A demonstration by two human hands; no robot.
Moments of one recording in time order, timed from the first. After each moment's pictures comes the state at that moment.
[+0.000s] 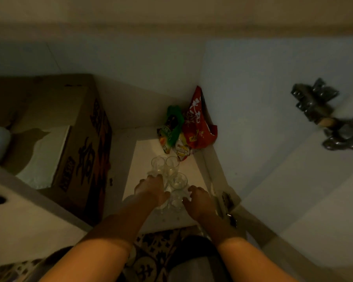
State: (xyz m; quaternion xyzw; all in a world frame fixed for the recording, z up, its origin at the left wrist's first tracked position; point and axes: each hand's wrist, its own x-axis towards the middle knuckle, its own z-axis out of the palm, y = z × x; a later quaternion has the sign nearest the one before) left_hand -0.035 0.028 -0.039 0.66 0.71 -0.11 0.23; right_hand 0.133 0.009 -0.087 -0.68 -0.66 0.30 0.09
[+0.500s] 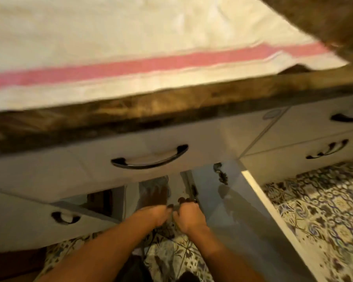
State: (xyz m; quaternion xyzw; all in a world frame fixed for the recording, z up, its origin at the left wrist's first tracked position) left_hand 0.027 -0.064 0.264 0.72 0.61 -0.20 0.26; right_hand 0.155 -0.096 0.229 -0.69 -0.63 0.34 -0.06
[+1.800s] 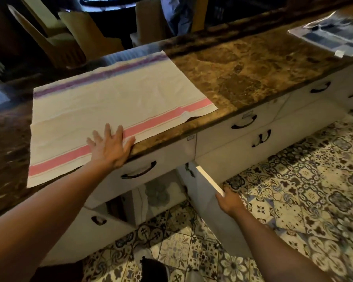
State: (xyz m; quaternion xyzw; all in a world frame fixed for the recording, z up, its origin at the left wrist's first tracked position) left_hand -0.018 -0.028 0.595 0.74 0.68 -0.01 0.02; right_hand 0.319 -0.200 0.430 -0.82 -0.40 0.41 0.06
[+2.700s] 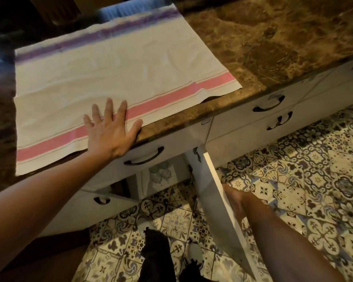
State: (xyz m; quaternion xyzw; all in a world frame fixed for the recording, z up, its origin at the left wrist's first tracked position) left_hand -0.023 -0.018 0.585 0.74 0.67 -0.01 0.02; right_hand 0.307 -0.174 0.408 -0.68 -0.10 0.72 0.05
